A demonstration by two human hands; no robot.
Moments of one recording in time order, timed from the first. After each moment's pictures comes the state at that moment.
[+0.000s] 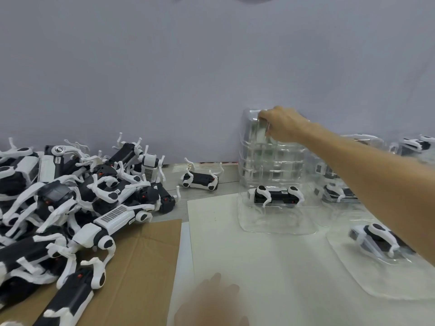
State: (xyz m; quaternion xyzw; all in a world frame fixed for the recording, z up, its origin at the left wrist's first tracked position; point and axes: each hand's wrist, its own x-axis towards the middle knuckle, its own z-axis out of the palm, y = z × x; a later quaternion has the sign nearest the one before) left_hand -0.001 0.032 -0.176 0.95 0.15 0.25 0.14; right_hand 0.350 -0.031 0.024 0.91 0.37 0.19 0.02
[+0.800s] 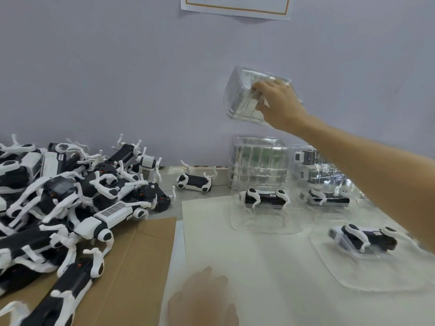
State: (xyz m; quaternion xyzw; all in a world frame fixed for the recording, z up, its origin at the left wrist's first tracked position) left_hand -0.011 0.026 -0.185 0.95 0.14 0.23 0.16; right_hand 0.304 -0.040 0.076 0.83 0.39 0.38 -0.13
